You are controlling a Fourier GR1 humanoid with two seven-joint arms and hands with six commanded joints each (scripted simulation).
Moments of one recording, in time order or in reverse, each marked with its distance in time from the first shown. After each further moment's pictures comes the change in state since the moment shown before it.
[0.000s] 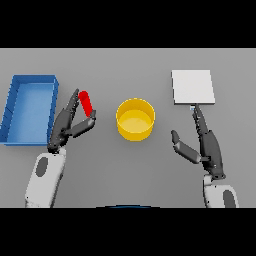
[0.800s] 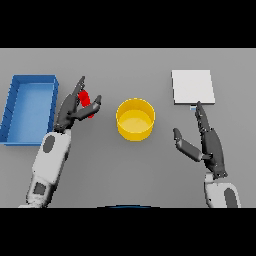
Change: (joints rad) left arm -0.255 0.005 0.087 0.340 0.014 0.000 -0.083; right arm -0.017 -0.008 -0.015 0.006 -0.007 -0.004 0.019
